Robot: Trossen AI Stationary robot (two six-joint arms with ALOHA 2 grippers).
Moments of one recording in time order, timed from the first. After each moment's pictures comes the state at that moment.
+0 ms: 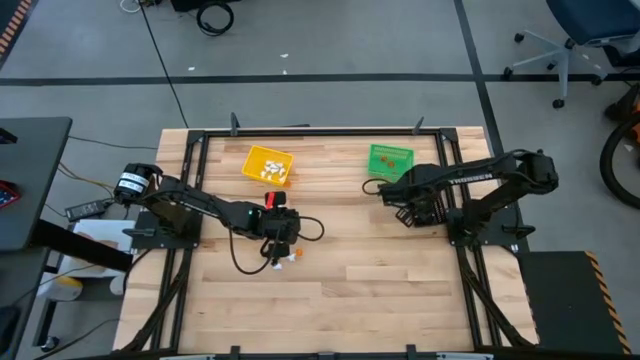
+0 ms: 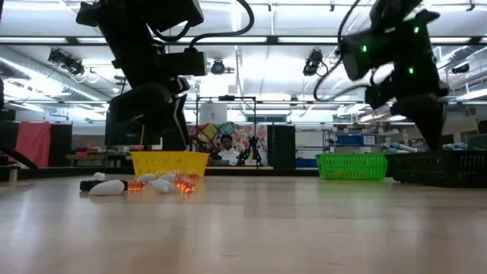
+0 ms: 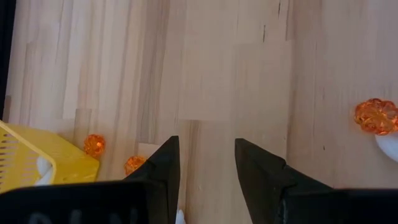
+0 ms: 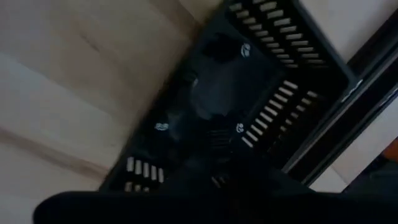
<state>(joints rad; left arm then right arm) -0.19 1.60 0.94 -0.48 -0.47 -0.09 -0.13 1.40 0.85 -1.27 0.20 0.75</state>
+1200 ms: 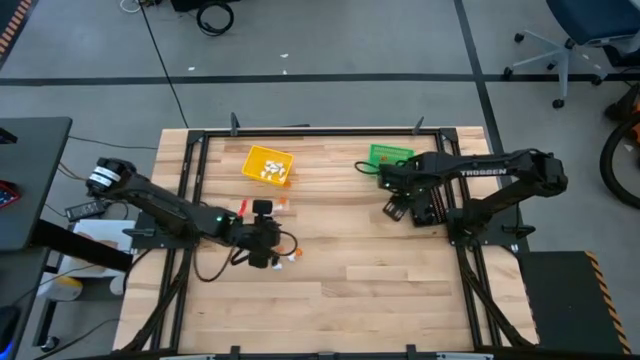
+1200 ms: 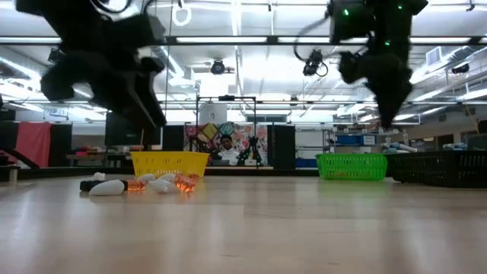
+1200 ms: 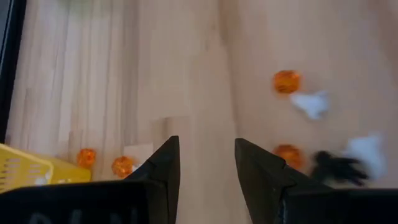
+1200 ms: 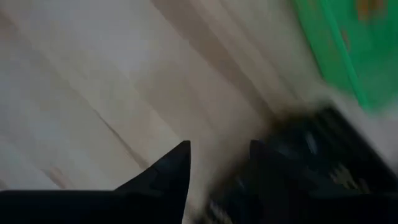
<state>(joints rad) -0.34 1.34 0.73 -0.37 -0.47 0.00 -0.16 1.32 0.98 -1.09 0.09 0.53</state>
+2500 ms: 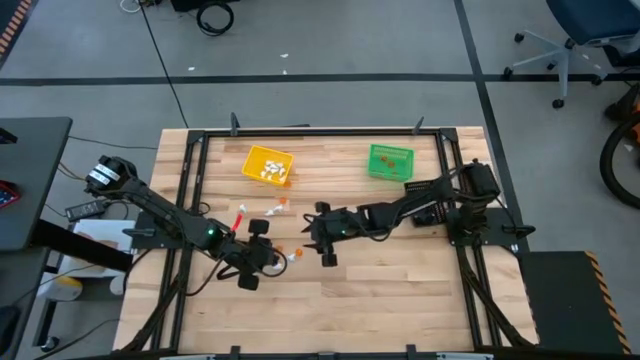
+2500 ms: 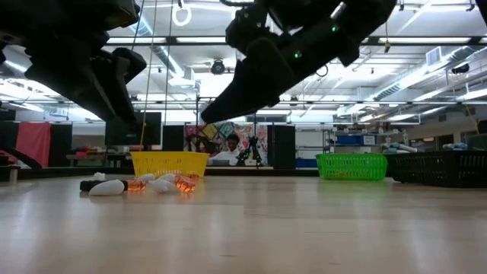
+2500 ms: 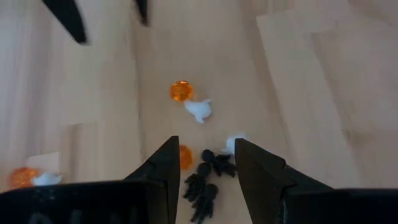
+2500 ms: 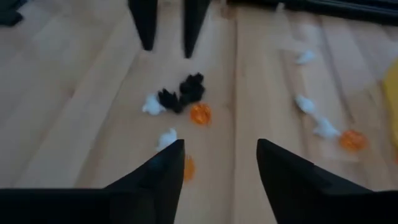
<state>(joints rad) -0.50 1.33 0.73 -0.36 -0.34 -0.19 0.14 1.89 1.08 0.25 0.08 -0.08</state>
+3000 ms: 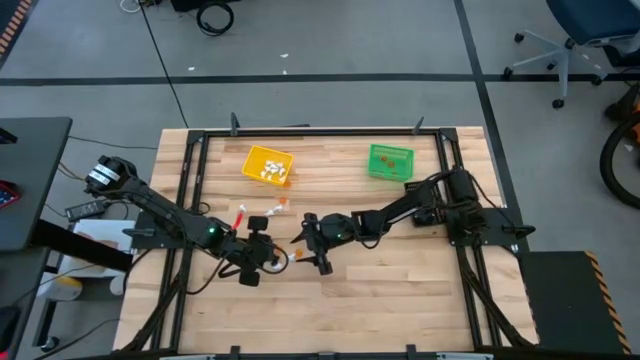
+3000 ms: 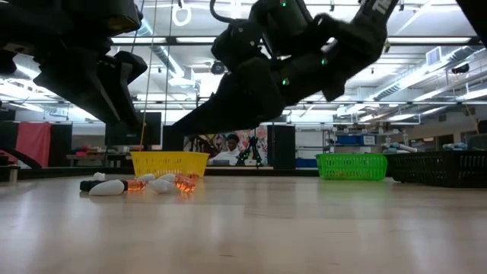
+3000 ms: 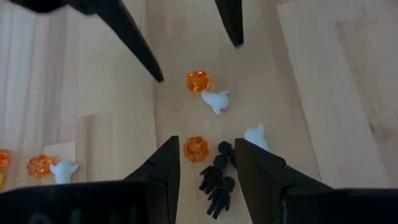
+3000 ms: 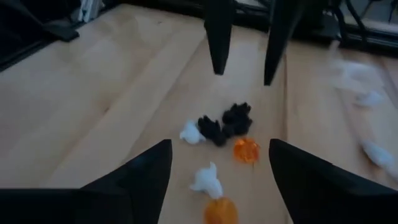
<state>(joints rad) -0.48 1.33 0.73 -0.39 -0.36 -0.19 0.13 2.06 1.08 0.57 -0.09 -0.16</state>
